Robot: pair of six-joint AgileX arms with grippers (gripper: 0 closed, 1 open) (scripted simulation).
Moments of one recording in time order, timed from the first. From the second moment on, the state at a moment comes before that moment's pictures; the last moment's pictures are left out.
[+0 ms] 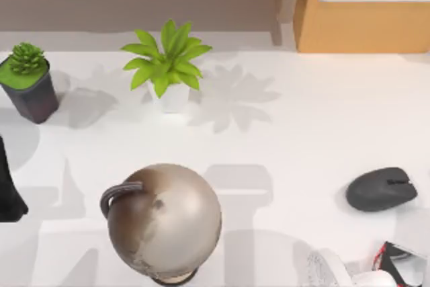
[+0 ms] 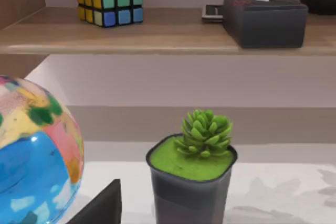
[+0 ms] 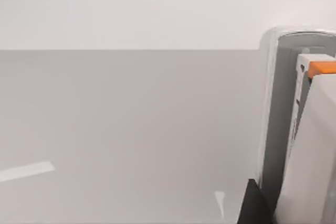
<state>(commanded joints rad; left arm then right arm) 0.00 0.00 0.00 0.00 0.00 0.00 -0.31 1.55 0.69 -0.71 0.00 0.23</state>
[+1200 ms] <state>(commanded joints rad) 0.00 0.00 0.00 0.00 0.00 0.00 -0.21 1.64 1.06 -0.93 -0.03 0.21</state>
